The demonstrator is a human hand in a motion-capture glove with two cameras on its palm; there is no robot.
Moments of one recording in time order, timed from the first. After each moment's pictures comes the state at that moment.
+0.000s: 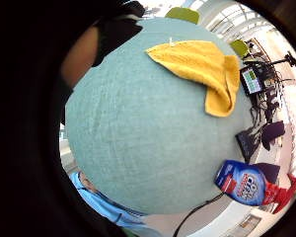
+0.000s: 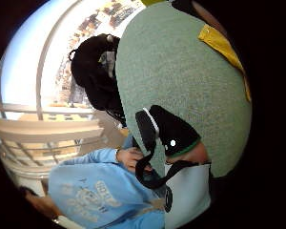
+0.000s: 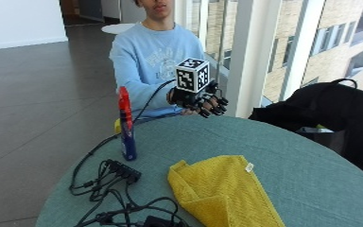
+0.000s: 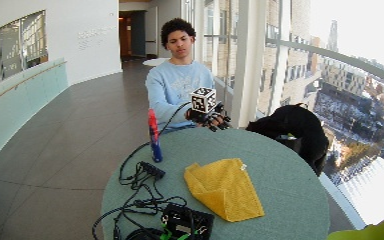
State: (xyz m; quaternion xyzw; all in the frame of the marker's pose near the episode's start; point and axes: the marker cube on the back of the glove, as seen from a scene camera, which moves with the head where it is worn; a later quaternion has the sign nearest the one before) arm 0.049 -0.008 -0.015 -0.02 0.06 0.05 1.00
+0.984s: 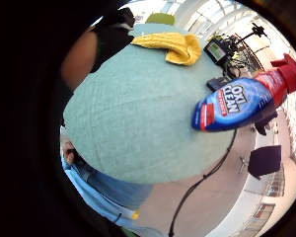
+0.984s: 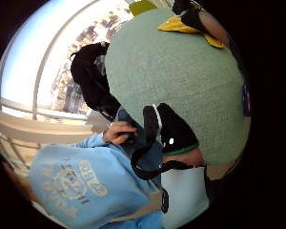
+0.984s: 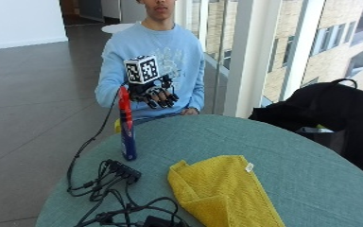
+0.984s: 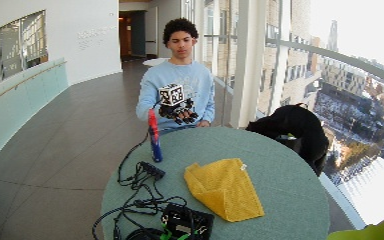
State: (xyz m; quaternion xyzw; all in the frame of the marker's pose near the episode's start) arm 0.079 0.167 -0.036 0.05 0.10 0.11 0.99
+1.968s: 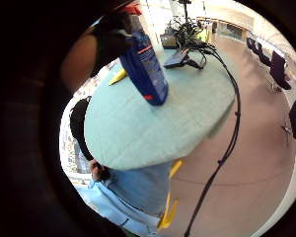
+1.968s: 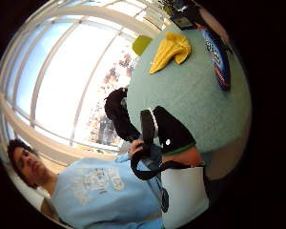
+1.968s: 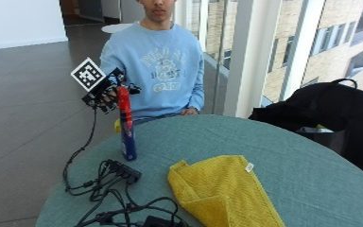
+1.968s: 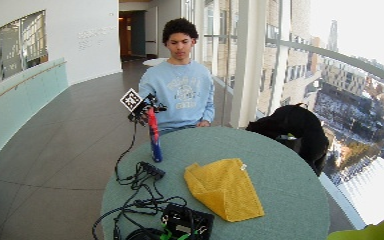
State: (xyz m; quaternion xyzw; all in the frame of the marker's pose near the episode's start) arm 0.177 0.259 -0.083 0.24 -0.10 0.23 0.94
